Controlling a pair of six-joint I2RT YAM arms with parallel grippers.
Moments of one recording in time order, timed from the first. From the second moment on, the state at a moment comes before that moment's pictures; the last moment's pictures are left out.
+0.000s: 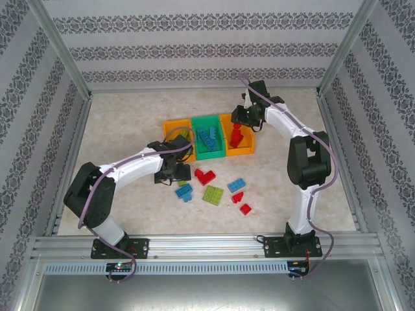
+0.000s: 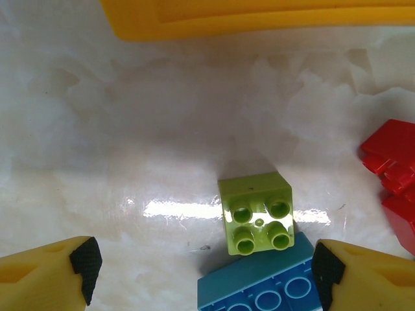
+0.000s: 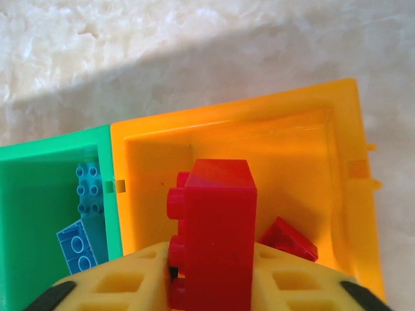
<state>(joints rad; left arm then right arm) -0.61 1.63 1.08 -0.84 -0.07 -0.75 0.23 2.03 1.67 -0.67 -0.30 0.40</state>
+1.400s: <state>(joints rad) -0.62 1.79 1.10 -0.77 -0.02 -0.82 0.23 1.59 1.11 -0.58 -0.30 0.42</state>
